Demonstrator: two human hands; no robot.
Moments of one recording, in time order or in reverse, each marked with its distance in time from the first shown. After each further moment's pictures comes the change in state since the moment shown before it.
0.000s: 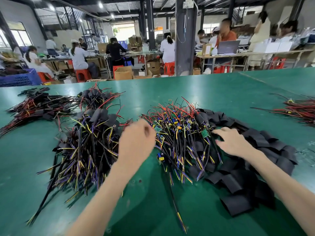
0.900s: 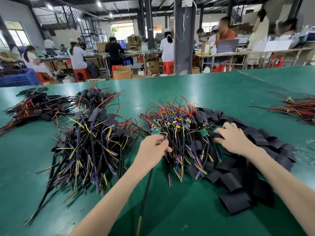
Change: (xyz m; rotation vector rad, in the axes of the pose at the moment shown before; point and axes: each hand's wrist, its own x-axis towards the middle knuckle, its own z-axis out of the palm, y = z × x) left_hand -0.016 0.008 0.039 -0.556 -0.436 -0.211; right_hand 0.006 0.011 0.002 -0.128 0.057 -0.064
